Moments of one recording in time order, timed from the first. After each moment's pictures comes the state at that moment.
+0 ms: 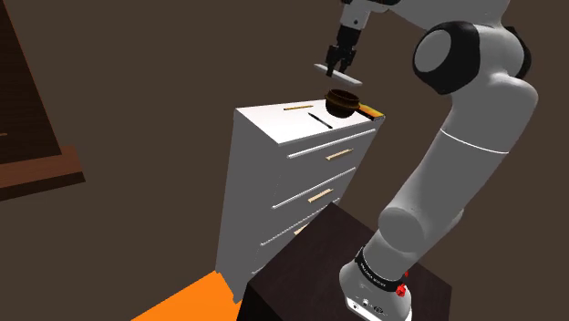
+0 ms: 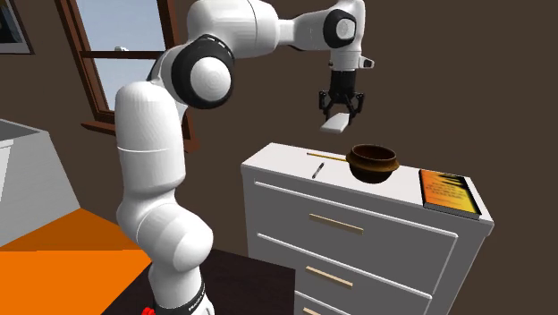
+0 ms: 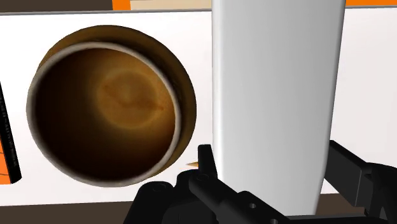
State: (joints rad) arm -0.29 0.11 -0.33 -1.43 0.02 1.53 -0.47
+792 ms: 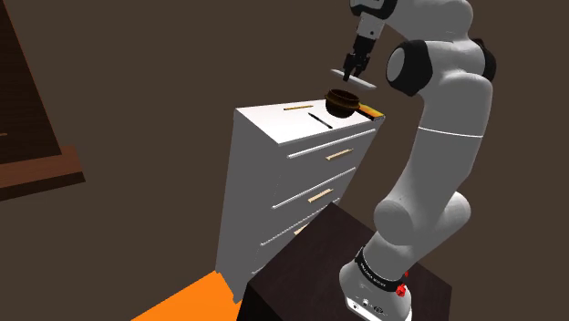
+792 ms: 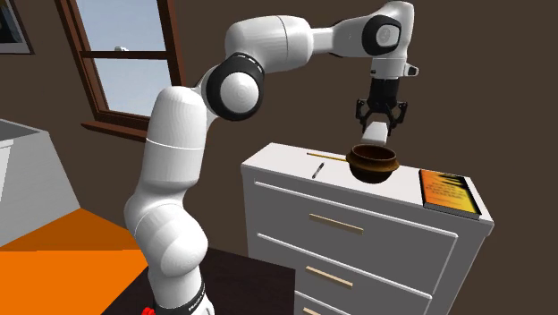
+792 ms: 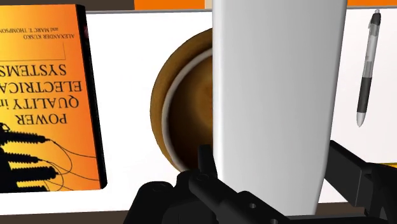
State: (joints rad) arm -0.47 0.34 -0.41 -1.17 0.12 1.49 -0.69
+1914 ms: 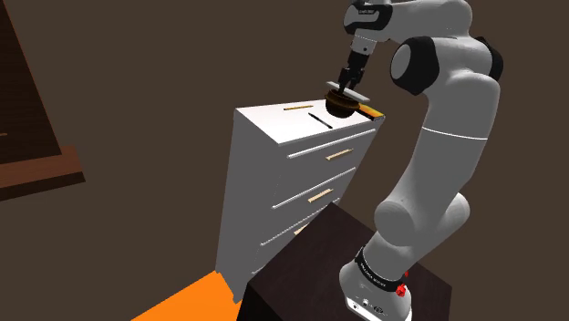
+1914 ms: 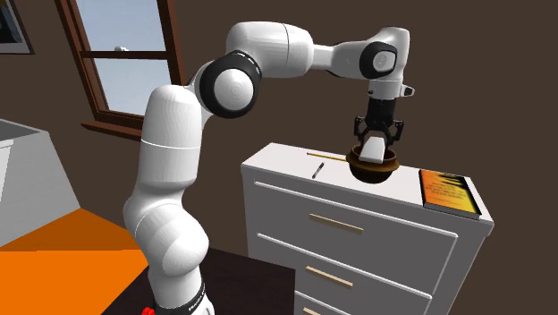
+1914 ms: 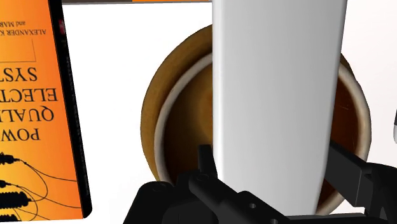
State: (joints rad) arm -0.44 0.30 -0.41 -1.38 0.11 1.65 -0.69
